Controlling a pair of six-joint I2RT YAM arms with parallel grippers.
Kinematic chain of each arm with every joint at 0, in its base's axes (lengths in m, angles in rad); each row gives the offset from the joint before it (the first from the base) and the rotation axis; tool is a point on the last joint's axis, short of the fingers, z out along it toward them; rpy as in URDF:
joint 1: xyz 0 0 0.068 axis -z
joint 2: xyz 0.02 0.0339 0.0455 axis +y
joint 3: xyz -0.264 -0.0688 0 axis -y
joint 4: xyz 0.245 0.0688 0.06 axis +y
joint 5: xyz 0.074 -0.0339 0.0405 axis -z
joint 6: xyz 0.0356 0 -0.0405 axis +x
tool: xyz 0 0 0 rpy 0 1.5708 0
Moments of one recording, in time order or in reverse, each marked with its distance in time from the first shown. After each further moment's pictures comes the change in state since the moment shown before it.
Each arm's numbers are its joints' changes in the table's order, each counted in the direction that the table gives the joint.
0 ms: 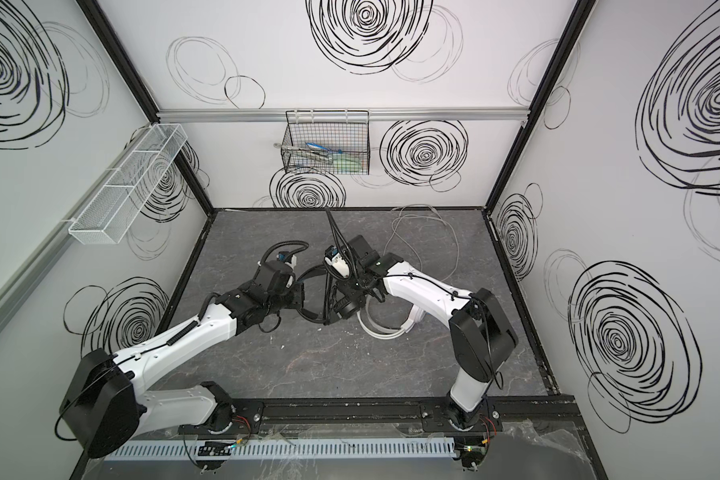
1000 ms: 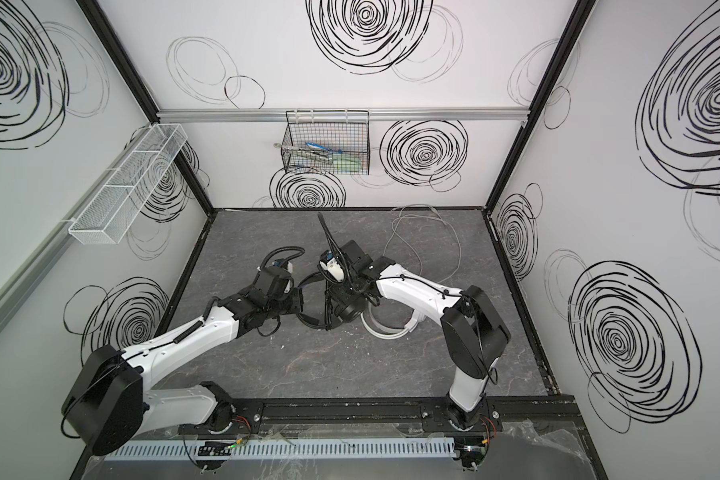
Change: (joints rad) left arm -0.049 0.017 -0.080 -0.047 0.077 -0.100; right arm -0.056 0.030 0.010 0.011 0.046 0.041
